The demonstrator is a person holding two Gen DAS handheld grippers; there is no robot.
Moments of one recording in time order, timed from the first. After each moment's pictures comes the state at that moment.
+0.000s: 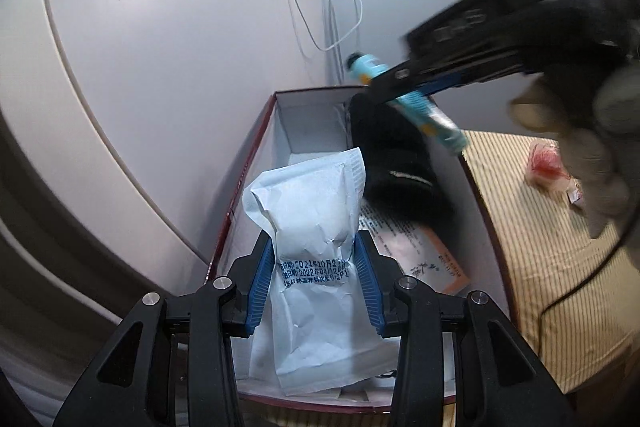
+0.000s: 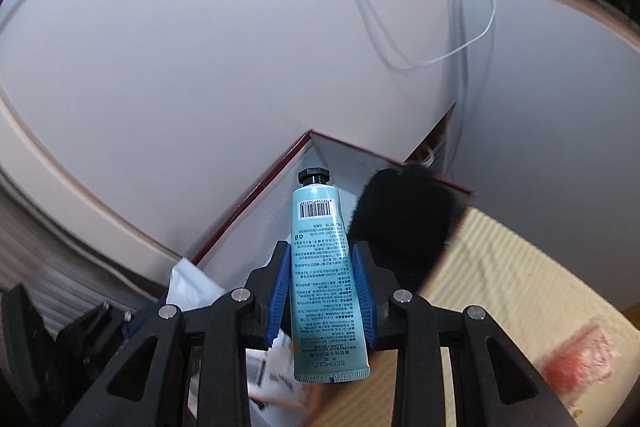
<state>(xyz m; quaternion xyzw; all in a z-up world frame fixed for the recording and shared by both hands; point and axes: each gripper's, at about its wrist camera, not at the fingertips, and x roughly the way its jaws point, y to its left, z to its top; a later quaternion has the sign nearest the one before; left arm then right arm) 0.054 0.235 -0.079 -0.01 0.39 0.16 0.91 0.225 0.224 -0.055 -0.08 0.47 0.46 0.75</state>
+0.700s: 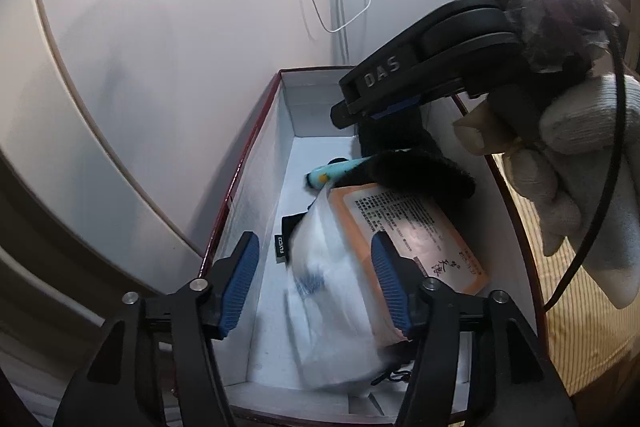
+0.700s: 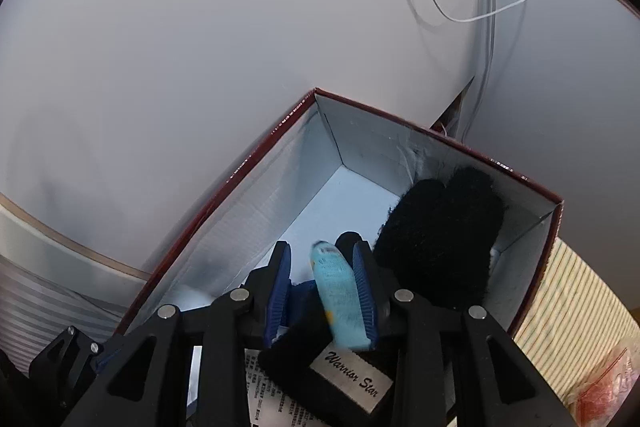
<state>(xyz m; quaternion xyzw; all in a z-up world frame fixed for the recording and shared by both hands) 0.069 0.249 -0.089 -0.03 0.40 0.17 0.90 0.229 0.270 -0.098 -0.11 0.49 0.45 0.74</state>
